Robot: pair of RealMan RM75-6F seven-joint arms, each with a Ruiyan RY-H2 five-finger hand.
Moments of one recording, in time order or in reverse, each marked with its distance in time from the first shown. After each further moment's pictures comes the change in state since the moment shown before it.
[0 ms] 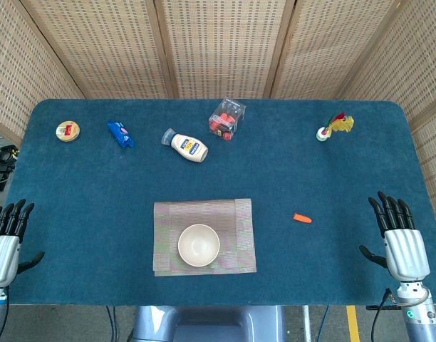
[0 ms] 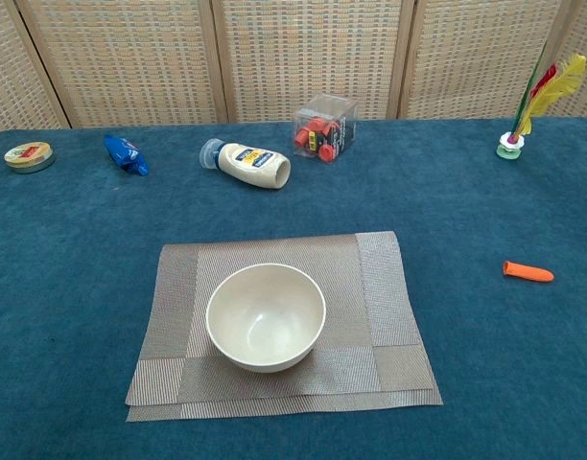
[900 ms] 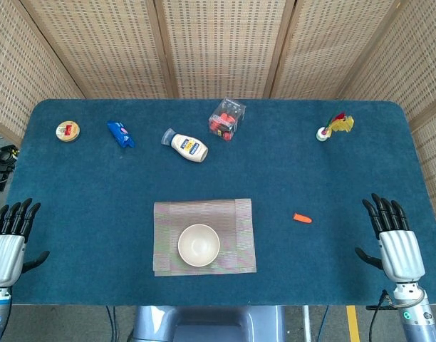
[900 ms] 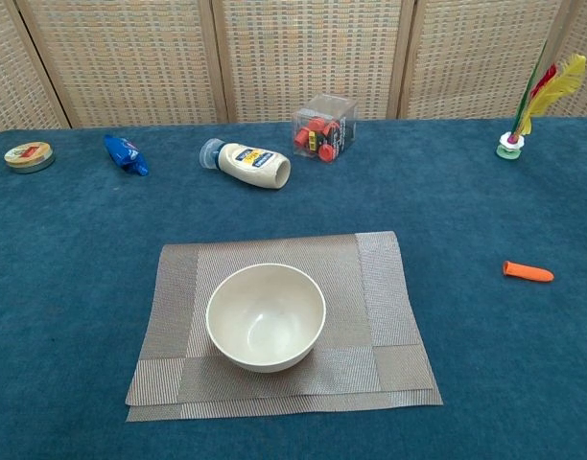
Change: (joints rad) left arm -0.013 -0.005 0.009 -0.005 0.045 0.005 -0.005; right arm 0.000 0.001 -0.011 -0.011 -0.021 -0.001 0.004
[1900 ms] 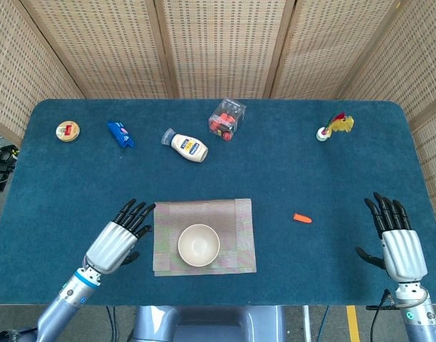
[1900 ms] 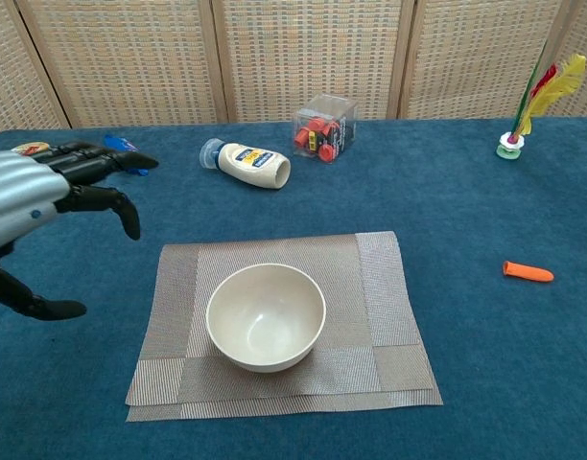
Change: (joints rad) left arm -0.298 -0.160 -0.006 -0.175 0.158 -0.378 0.312; right arm 0.000 0.014 0.005 -0.006 0.004 0.000 0.052
